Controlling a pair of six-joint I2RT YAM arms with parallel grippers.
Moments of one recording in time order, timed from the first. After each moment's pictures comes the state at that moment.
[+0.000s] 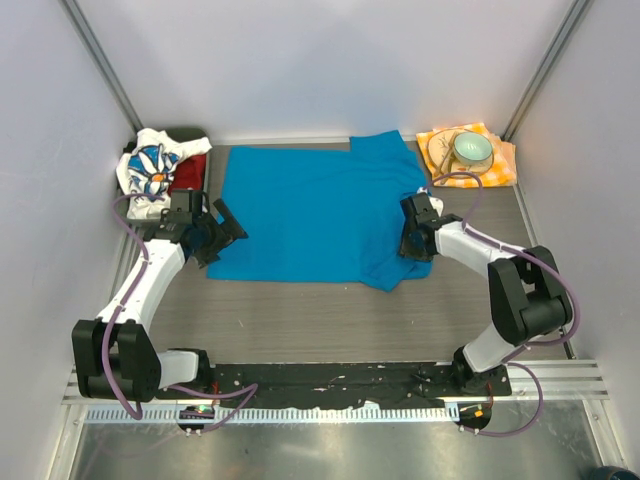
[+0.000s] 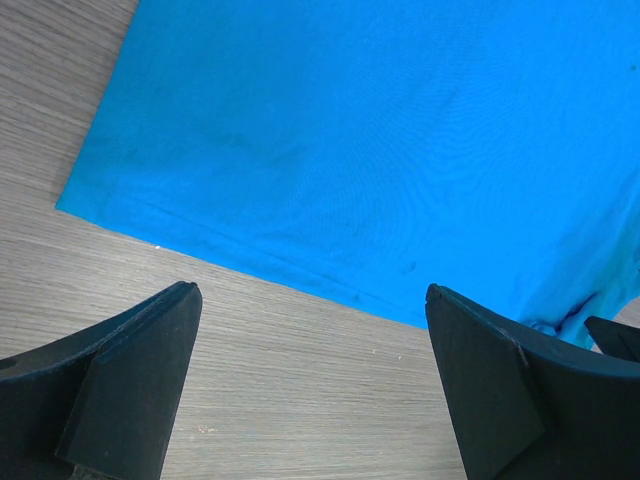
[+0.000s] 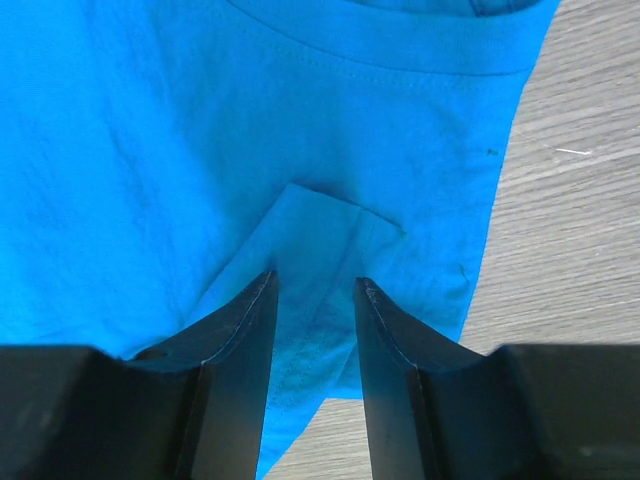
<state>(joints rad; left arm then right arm) -0.07 1.26 0.94 -0.62 0.09 -0.71 0.33 1.58 0.92 -0.45 0.24 0.55</state>
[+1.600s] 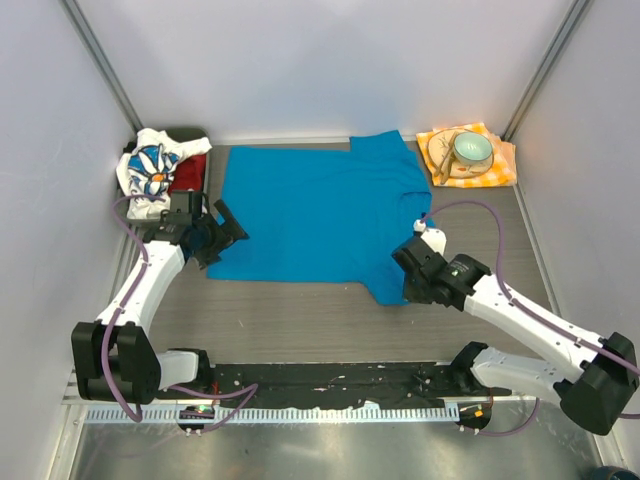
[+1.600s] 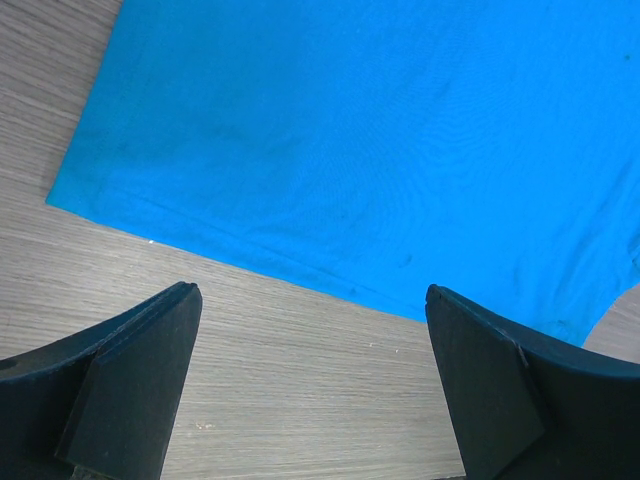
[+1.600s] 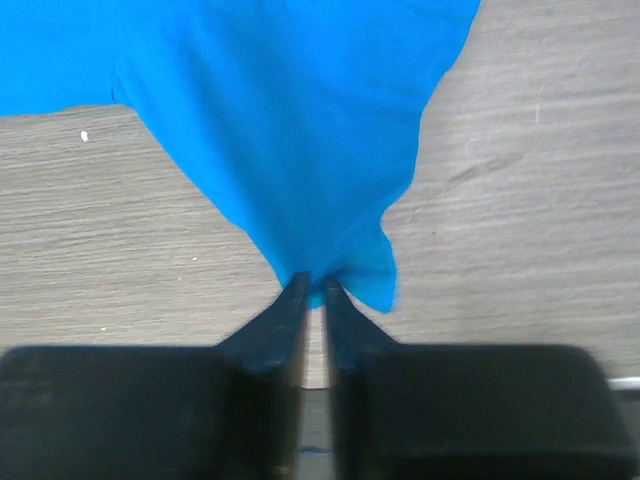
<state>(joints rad) -0.07 1.25 0.93 -0.62 0.11 -0.70 0.71 1.05 0.83 -0.90 0.35 0.77</state>
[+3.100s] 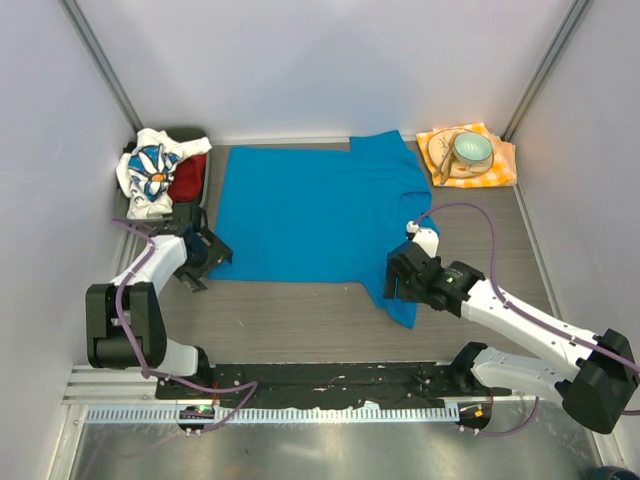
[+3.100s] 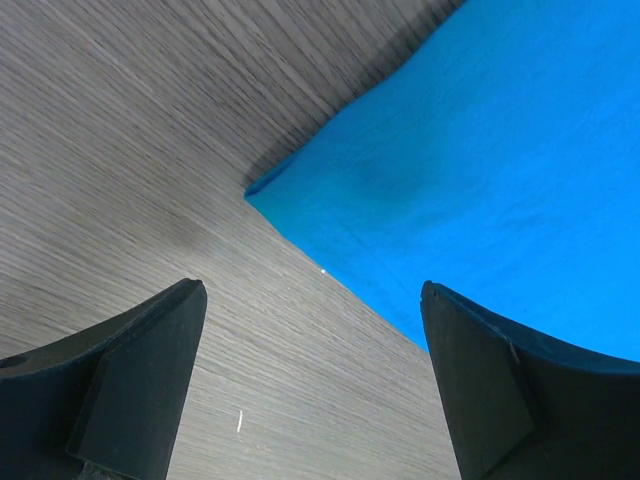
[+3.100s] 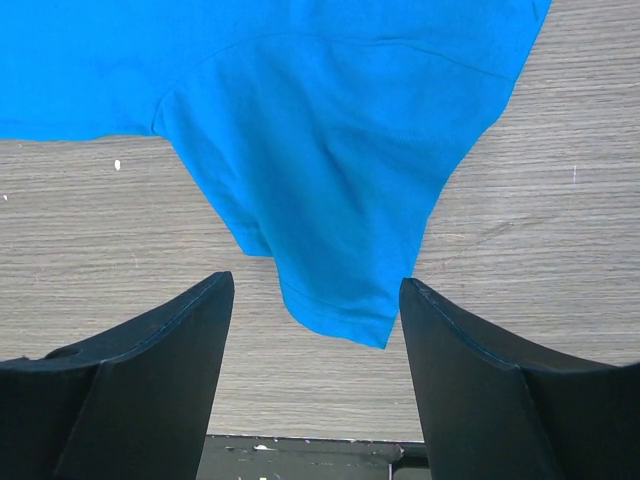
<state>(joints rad) 0.03 1.43 0.84 -0.66 -0.05 -0.82 0.77 1.04 0.74 -0.75 0.38 0.75</state>
